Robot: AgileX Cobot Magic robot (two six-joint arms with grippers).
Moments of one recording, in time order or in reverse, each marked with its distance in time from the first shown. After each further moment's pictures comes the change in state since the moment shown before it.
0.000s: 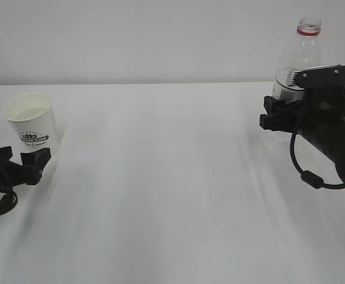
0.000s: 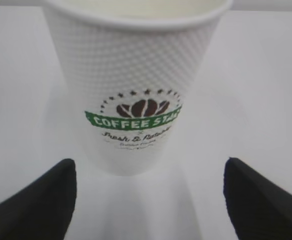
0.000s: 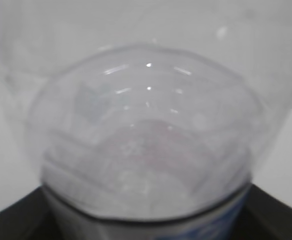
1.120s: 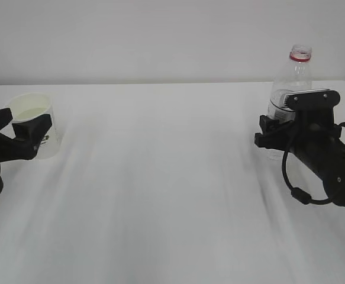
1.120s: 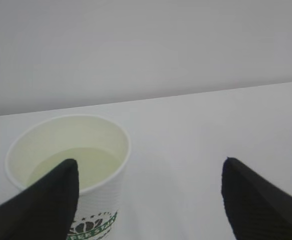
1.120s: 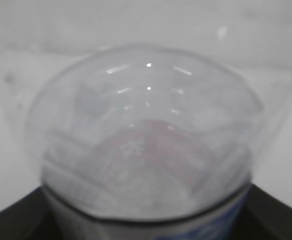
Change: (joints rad) left arm -0.036 -0.266 0.056 0.090 0.000 0.000; right arm 0.000 0.148 -0.006 0.000 -0.100 0.039
